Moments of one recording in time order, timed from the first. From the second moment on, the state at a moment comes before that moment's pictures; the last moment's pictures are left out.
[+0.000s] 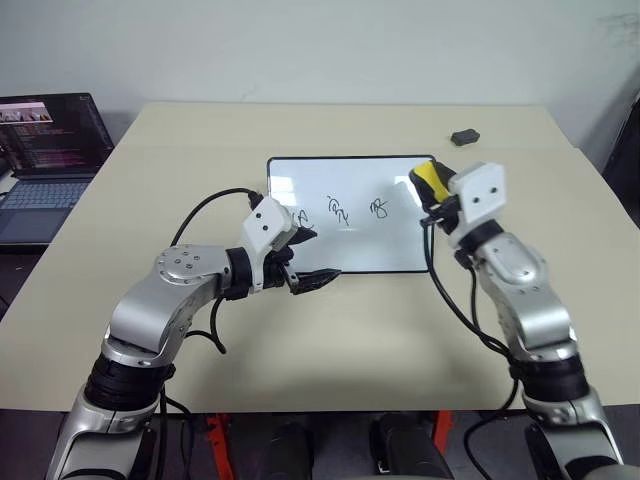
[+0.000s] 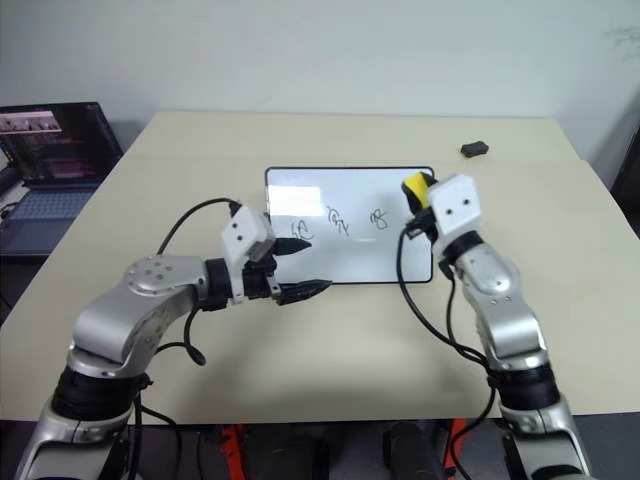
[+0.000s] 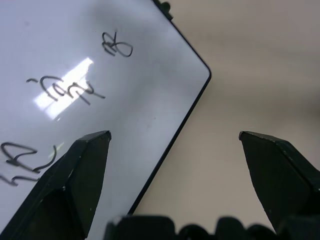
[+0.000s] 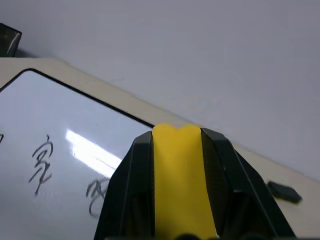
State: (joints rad) left arm -0.47 0.64 -0.09 -0.37 -0.39 0.79 -0.79; right arm -0.53 -0.34 0.11 -0.11 0.04 0.18 0.24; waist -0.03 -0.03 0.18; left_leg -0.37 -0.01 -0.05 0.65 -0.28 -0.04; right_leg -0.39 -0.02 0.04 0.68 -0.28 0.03
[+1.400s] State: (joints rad) left arm -0.50 0.65 -0.14 -0.29 -0.34 0.77 -0.77; right arm -0.57 -0.24 0.26 0.43 -0.17 -0.19 0.37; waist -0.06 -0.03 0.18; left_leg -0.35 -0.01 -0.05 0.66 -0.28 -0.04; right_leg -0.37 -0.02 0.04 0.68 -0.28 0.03
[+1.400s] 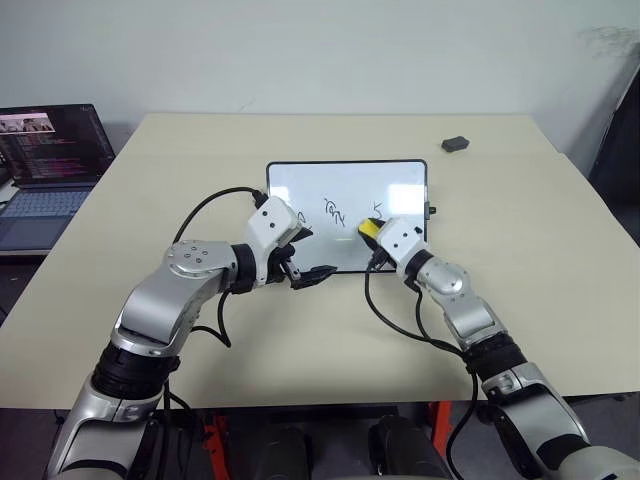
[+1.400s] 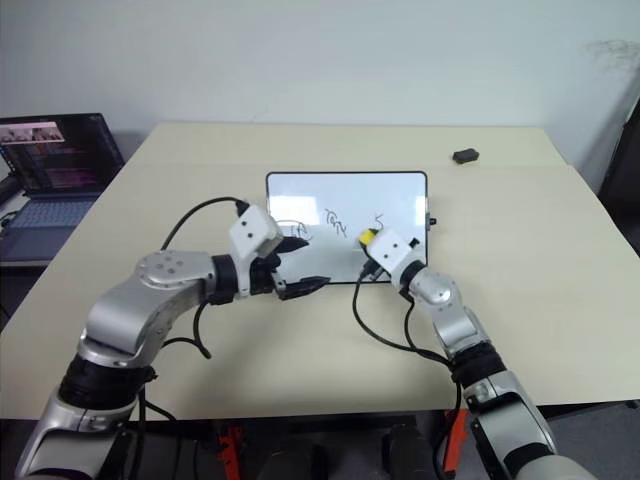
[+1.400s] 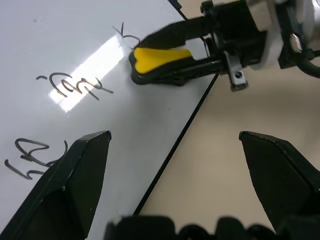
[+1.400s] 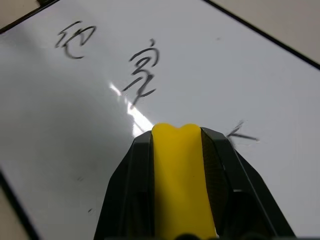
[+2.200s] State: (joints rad) left arm -0.42 0.67 -0.12 -0.27 -0.31 0.76 -0.75; right arm -0.65 -0.23 0.19 0.58 -0.25 -0.36 0.16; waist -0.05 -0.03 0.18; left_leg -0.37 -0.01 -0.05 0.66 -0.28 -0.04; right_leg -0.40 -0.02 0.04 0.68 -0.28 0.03
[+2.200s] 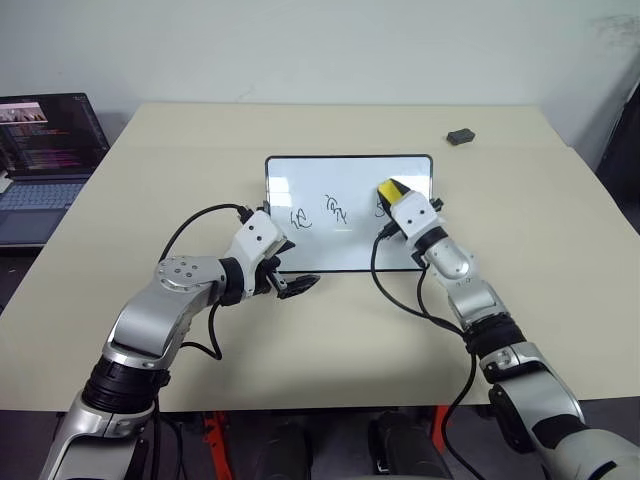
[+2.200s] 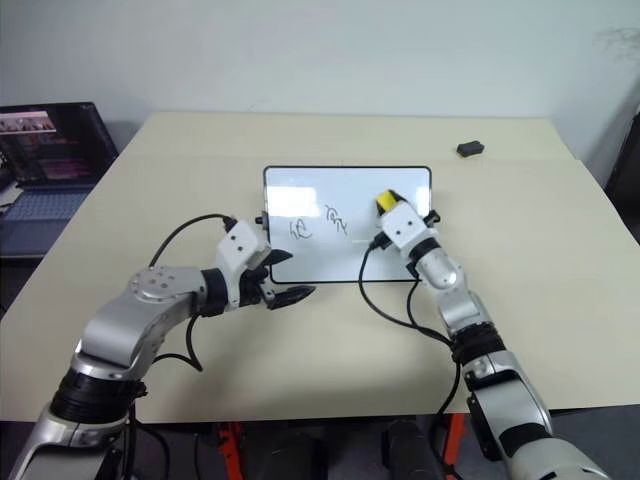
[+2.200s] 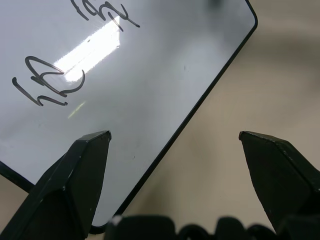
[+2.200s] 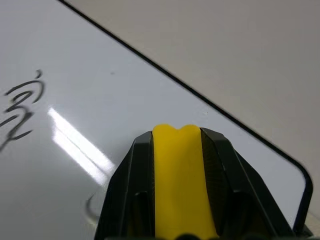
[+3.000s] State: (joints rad) left arm -0.42 0.64 -0.09 -0.31 -0.33 0.77 -0.73; right arm -0.51 -0.25 0.14 0.25 -0.06 -0.28 0.34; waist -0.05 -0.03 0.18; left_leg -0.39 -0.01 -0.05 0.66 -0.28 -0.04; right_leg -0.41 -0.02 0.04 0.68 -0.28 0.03
